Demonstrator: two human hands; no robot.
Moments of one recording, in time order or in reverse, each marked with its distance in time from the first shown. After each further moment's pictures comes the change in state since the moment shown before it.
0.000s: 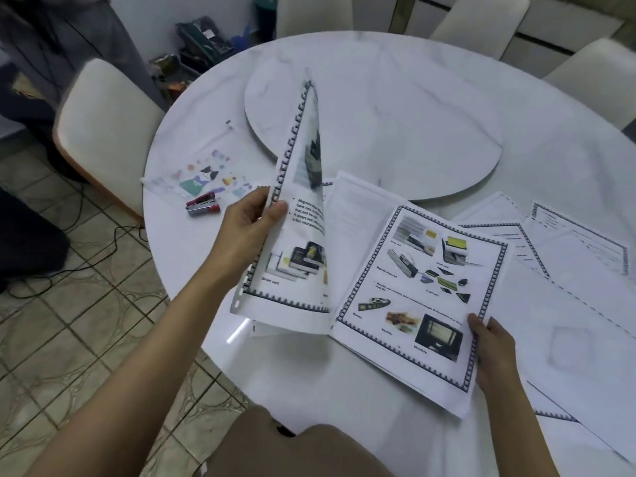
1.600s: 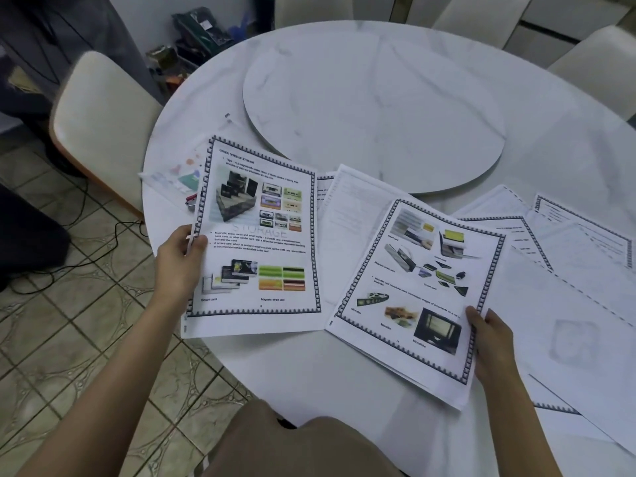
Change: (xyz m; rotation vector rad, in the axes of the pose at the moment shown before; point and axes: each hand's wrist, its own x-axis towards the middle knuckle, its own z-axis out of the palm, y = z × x) left_hand -0.022 -0.057 -0.065 0.369 0.419 -0.187; right_hand -0.010 -0.006 0.010 -0.033 -0.017 -0.011
